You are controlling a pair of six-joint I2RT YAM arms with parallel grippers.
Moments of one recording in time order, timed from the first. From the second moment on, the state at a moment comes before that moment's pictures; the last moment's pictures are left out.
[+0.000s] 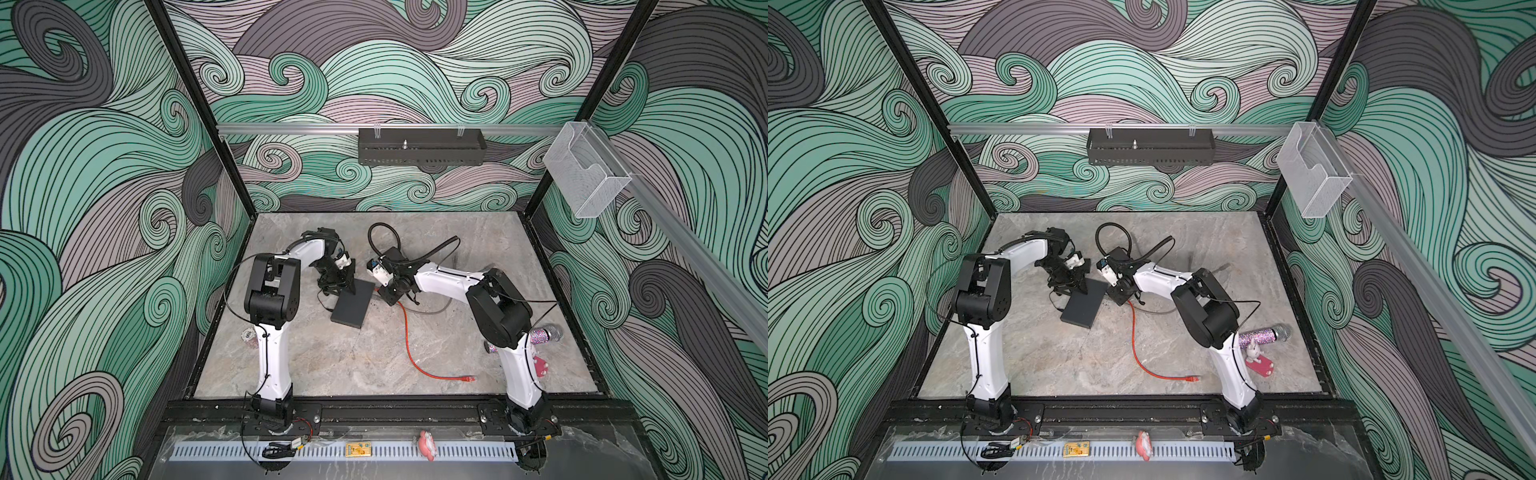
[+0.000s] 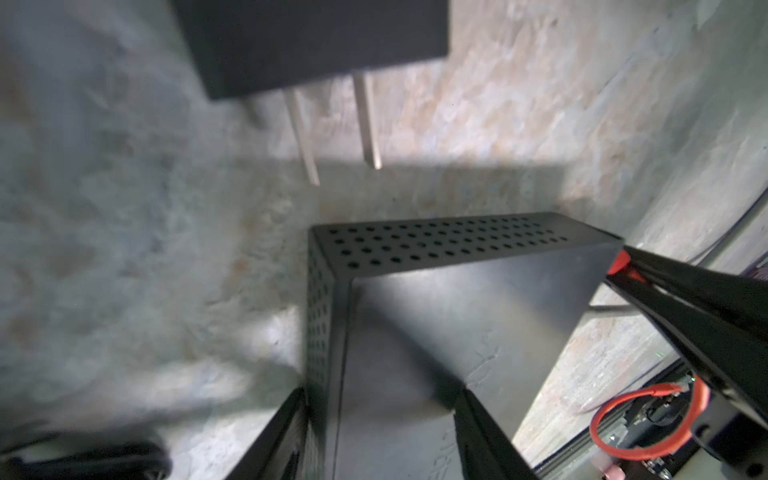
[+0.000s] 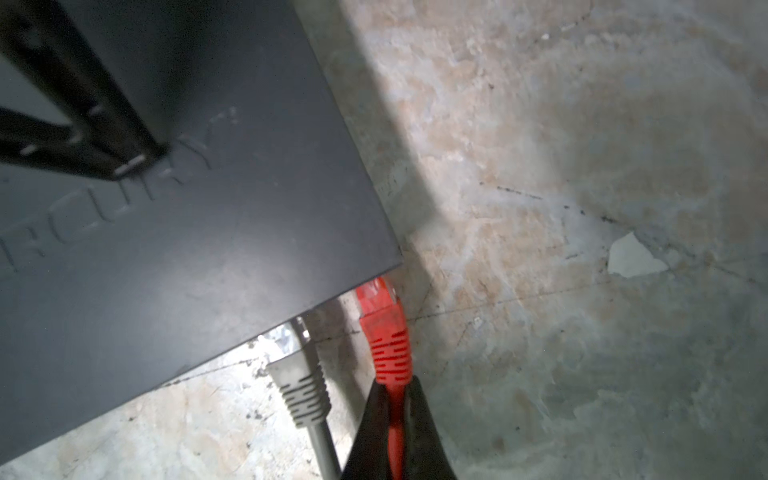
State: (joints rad) left arm -0.20 2.11 1.54 -1.07 0.41 -0.03; right arm 0.74 2.13 1.49 -0.48 -0.10 -0.18
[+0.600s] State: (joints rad) left arm -0.20 2.12 1.54 -1.08 0.42 -0.05; right arm 0.71 2.11 1.43 -0.39 -0.19 -0.50
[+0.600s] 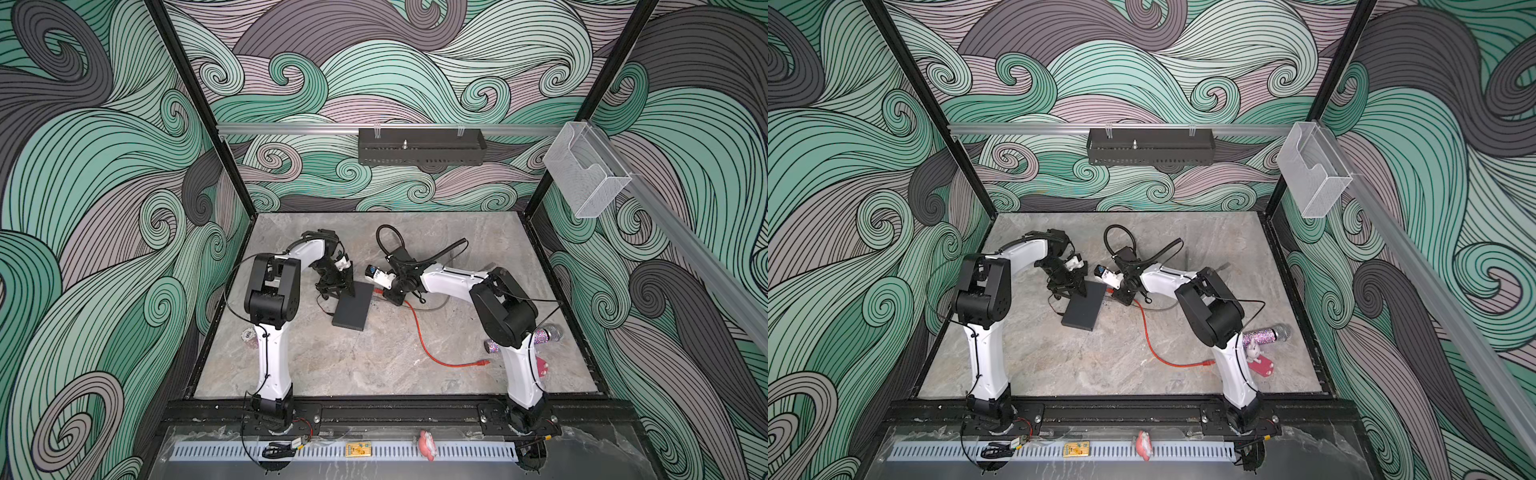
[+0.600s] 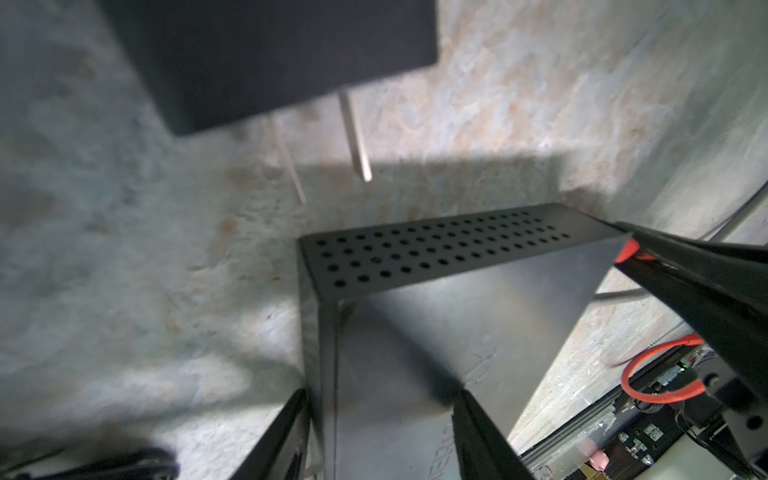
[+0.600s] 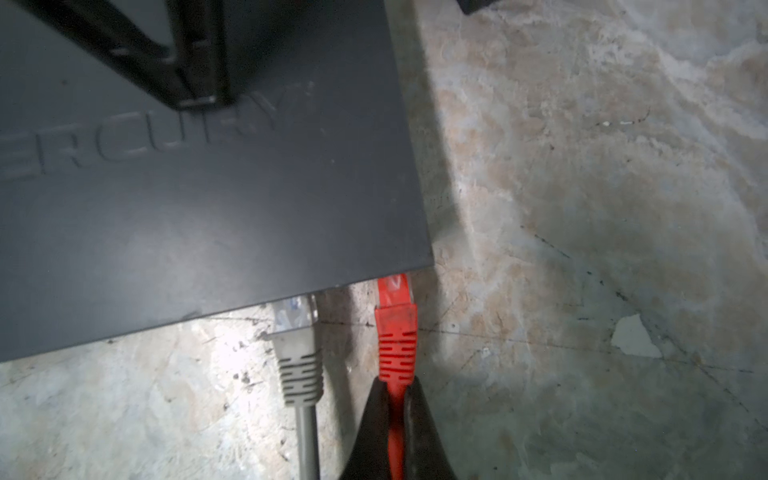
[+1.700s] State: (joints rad) left arm -0.21 2.14 1.58 -1.04 0.40 -0.10; right arm 0.69 2.11 1.43 -0.40 -0.21 -0.61
